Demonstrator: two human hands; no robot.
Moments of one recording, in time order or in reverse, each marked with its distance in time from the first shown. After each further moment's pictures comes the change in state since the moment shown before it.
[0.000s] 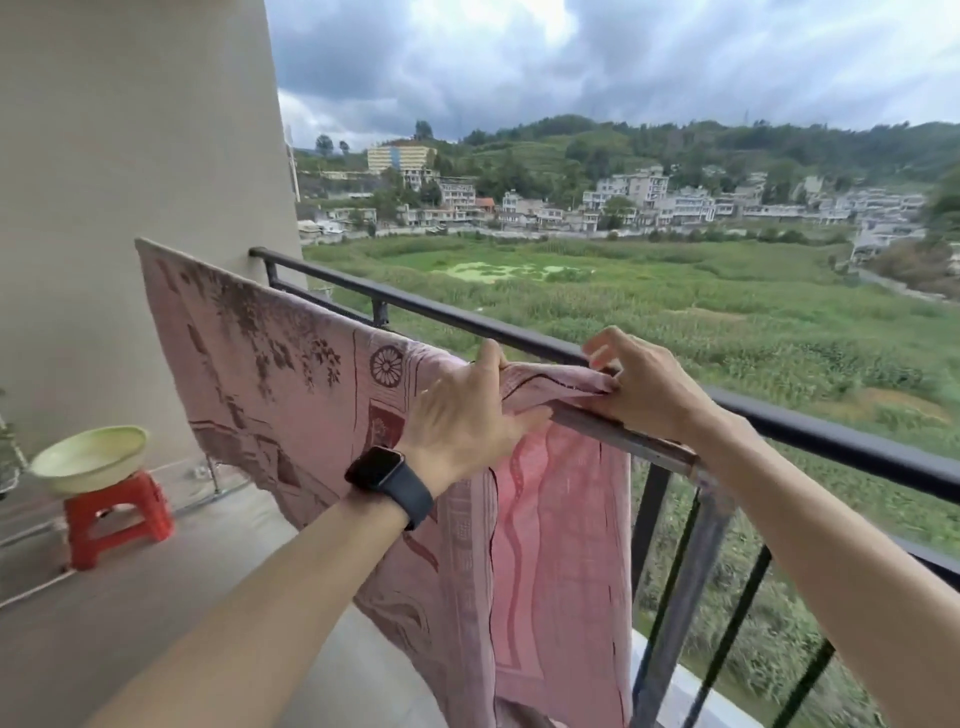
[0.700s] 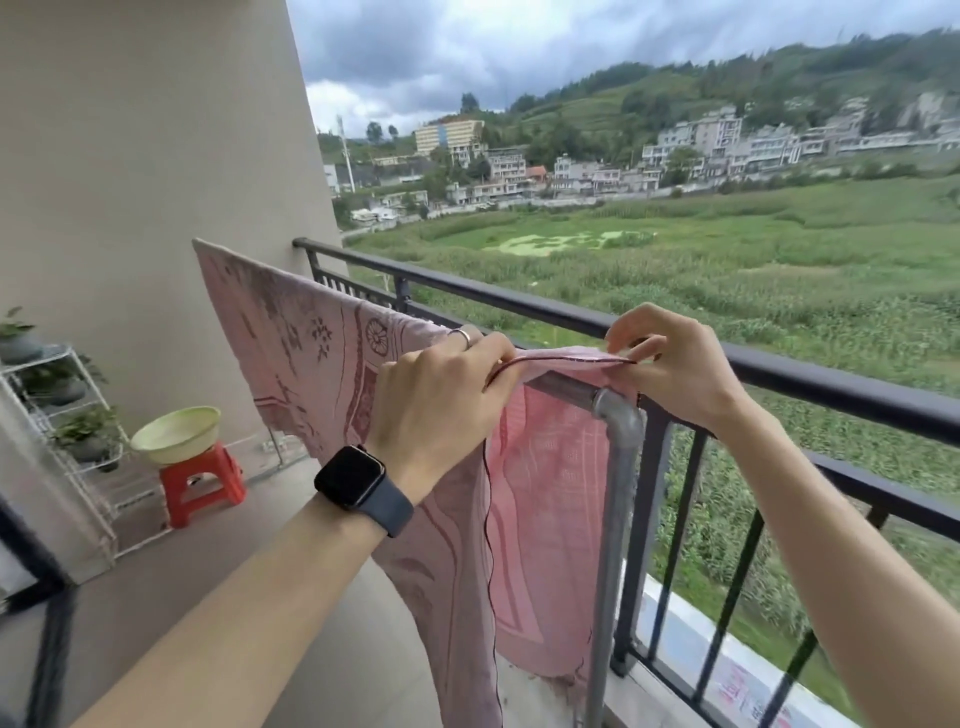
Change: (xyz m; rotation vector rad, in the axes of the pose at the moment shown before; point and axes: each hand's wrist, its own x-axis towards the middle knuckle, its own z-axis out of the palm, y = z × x) left_hand -0.041 0.106 0.023 0.413 0.398 0.198; right_hand -0.074 0.088 -0.029 0.509 0.136 0.010
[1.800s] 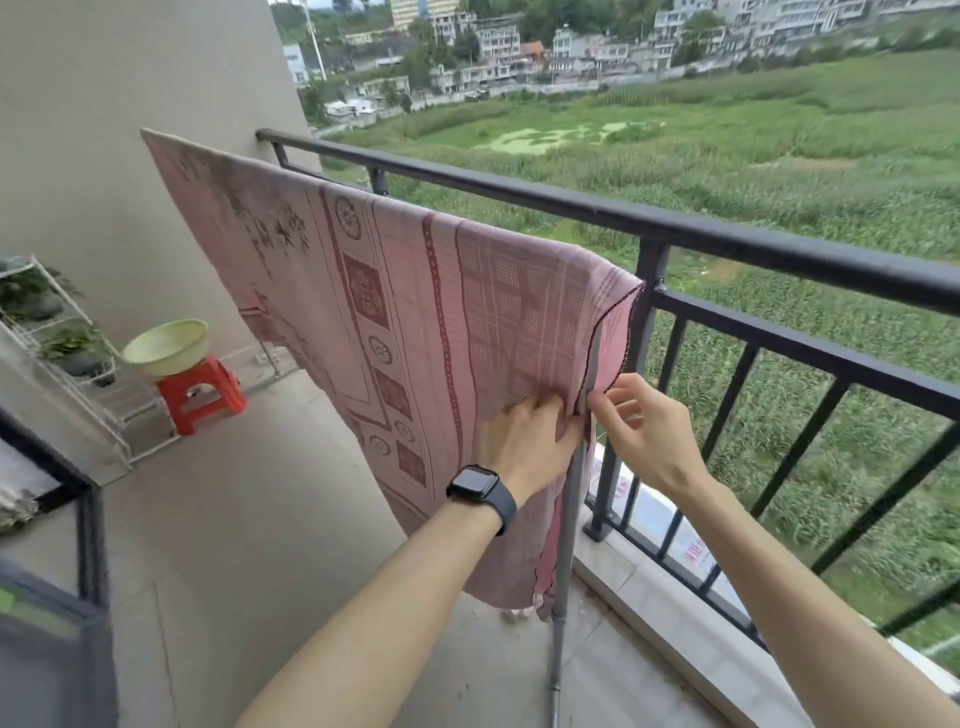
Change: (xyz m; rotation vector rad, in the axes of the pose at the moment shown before) left_hand -0.131 0.108 0.108 -0.241 -0.714 -0.321; right_hand -0.169 0.076 0.069 0.001 0.000 0.232
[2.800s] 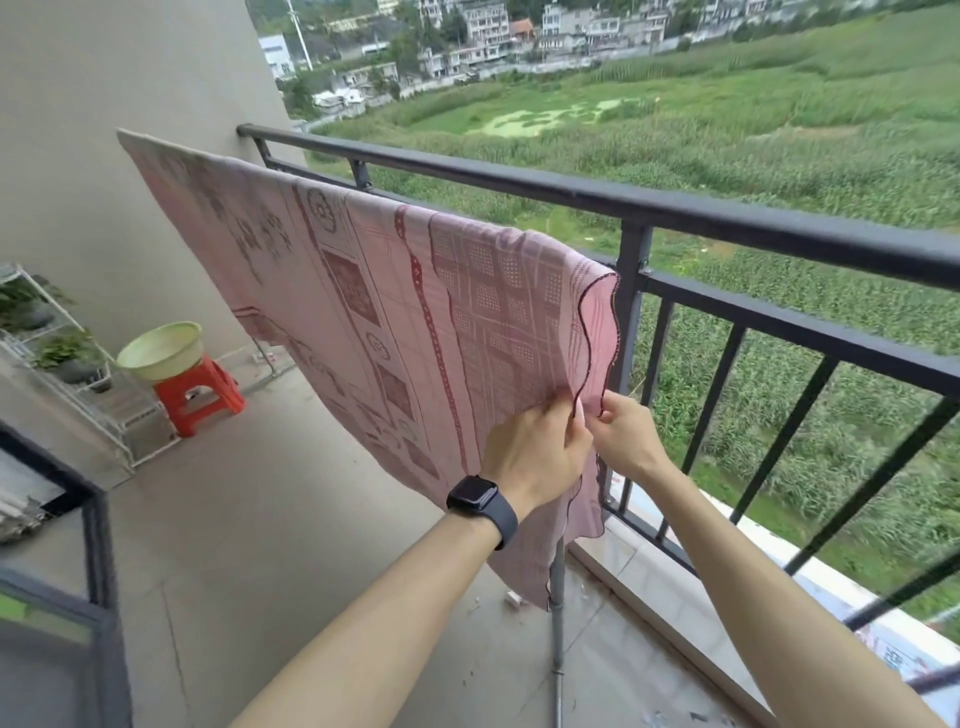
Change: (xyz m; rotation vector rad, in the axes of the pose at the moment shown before) left_hand -0.002 0.022 0.022 -0.127 0.125 0.192; right_hand 0.009 0.043 0.024 0.063 -0.080 0.243
